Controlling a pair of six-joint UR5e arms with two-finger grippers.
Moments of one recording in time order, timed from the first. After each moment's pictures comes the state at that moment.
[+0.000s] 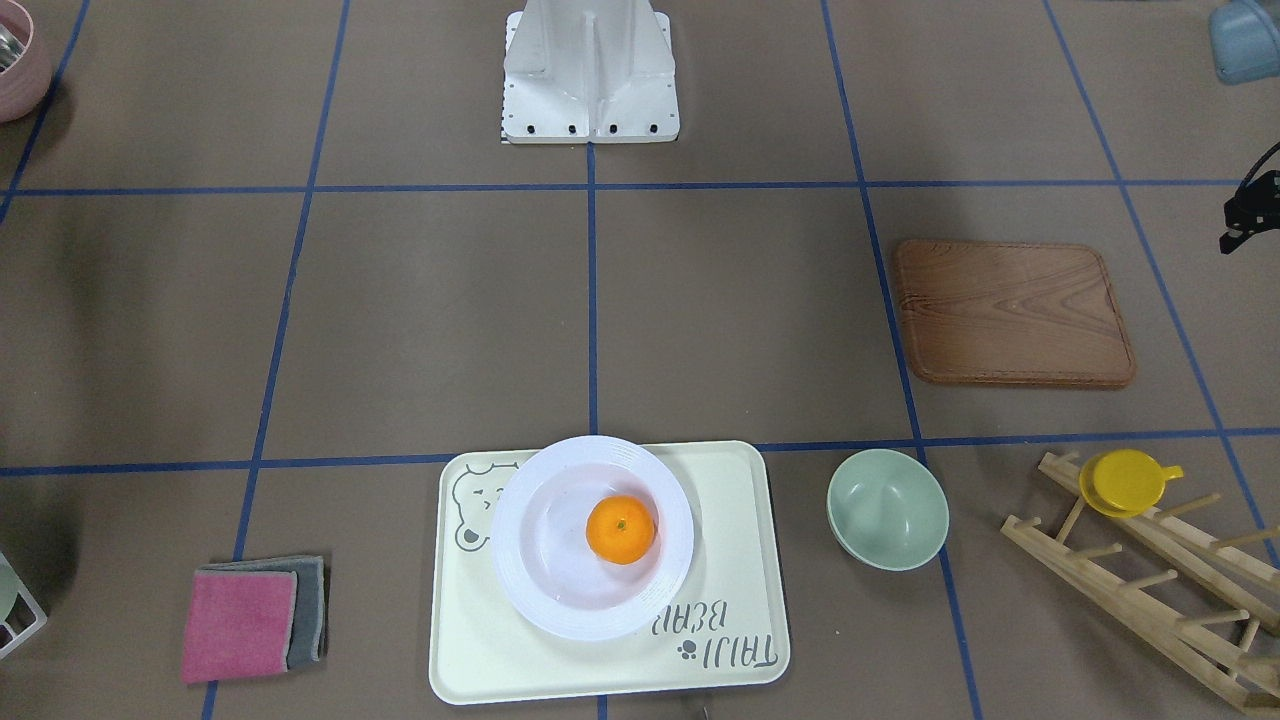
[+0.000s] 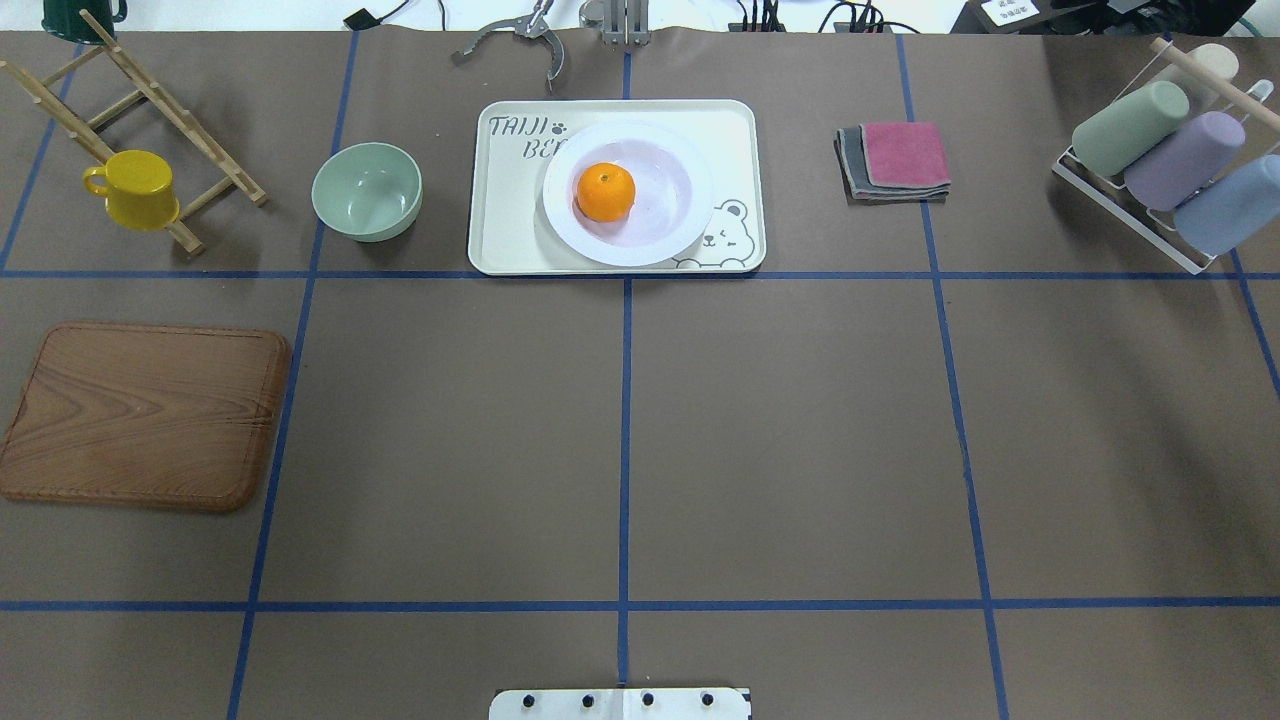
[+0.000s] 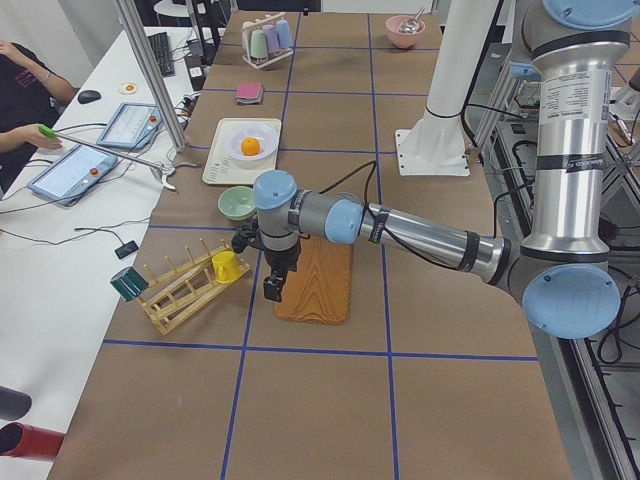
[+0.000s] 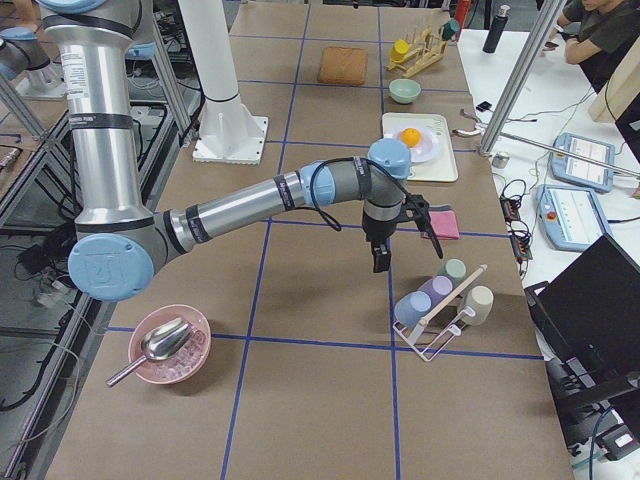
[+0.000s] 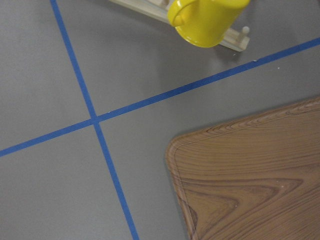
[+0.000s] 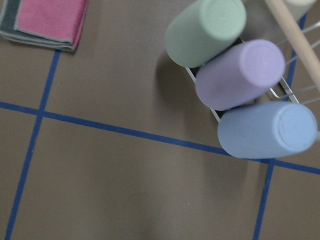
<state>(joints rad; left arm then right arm) -1.38 -1.52 -1.86 -1.52 -2.24 0.02 1.40 -1.54 1.88 -1.74 2.28 0.08</state>
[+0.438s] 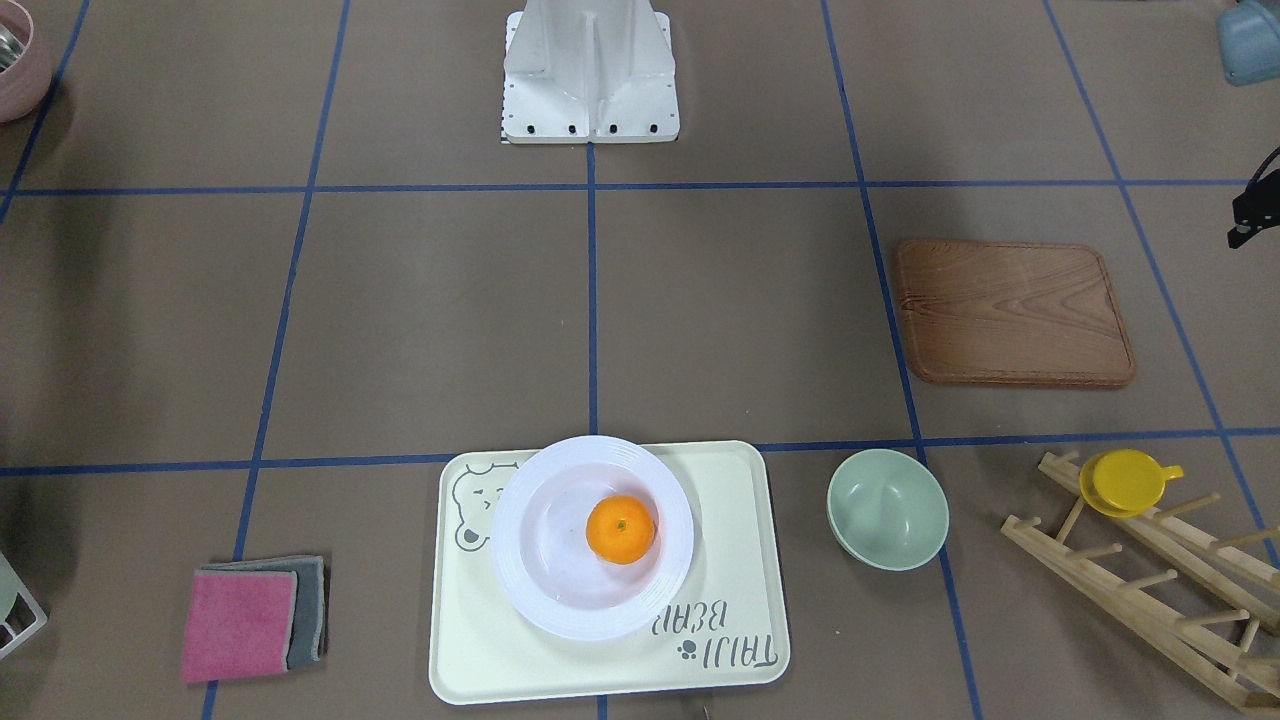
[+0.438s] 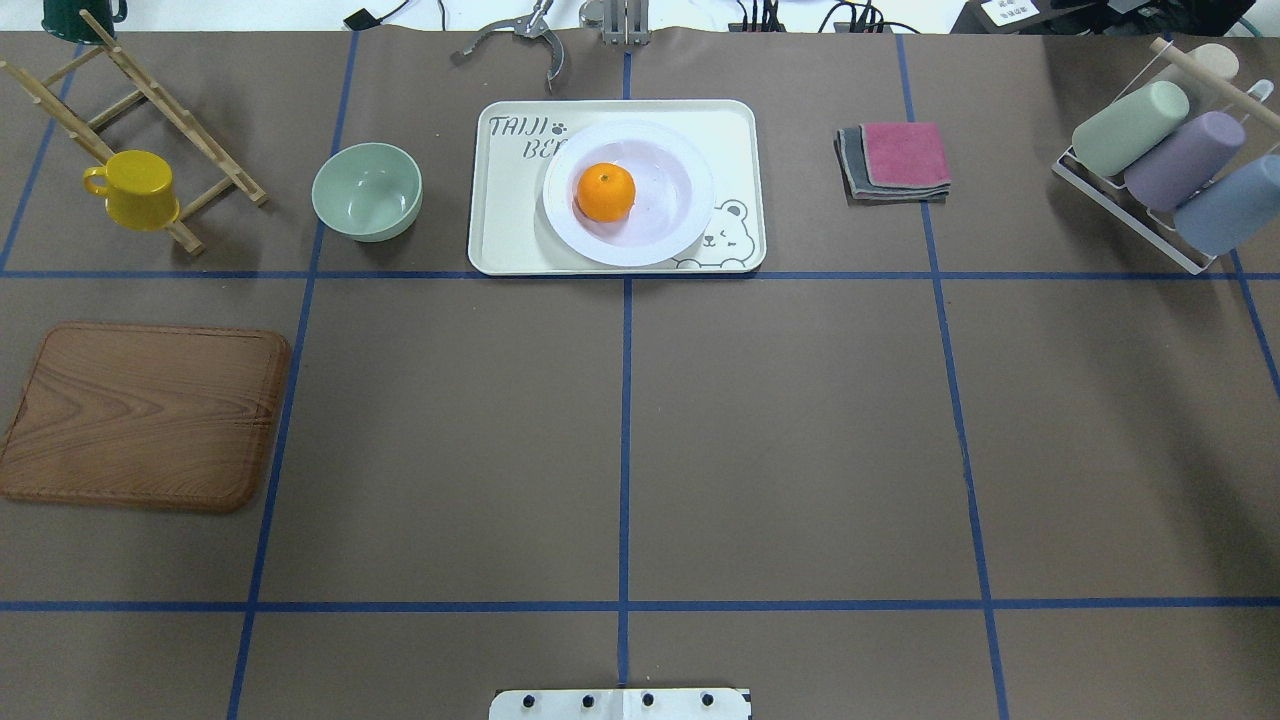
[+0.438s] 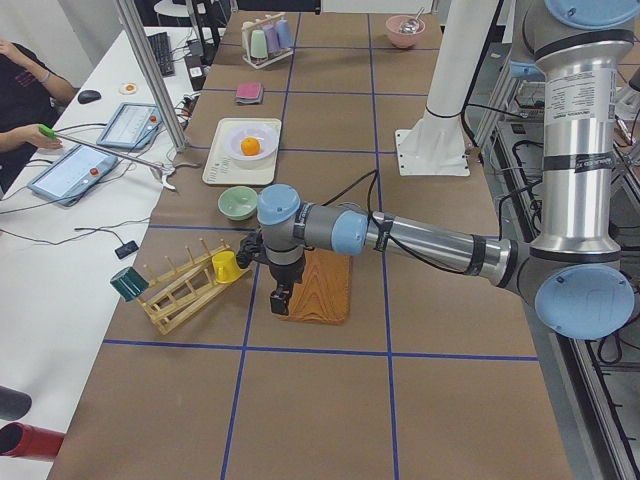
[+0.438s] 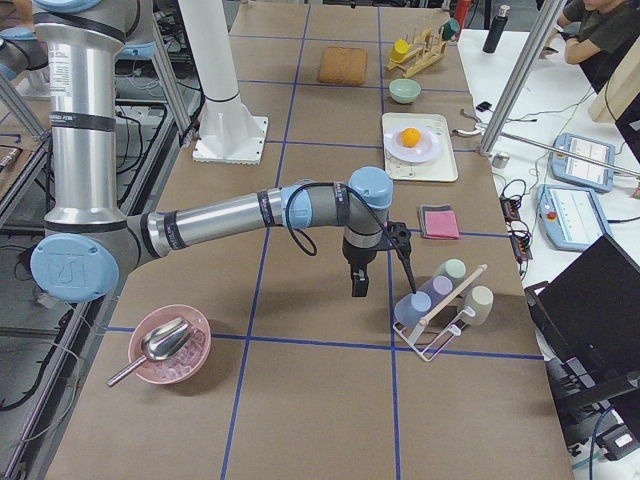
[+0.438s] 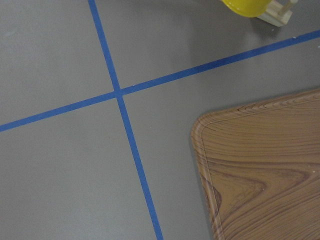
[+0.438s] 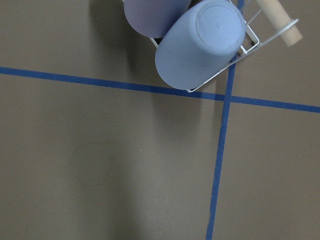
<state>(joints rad) -1.38 -1.50 -1.85 -1.52 -2.24 0.02 1.43 -1.62 1.88 -1.72 2.28 0.08</state>
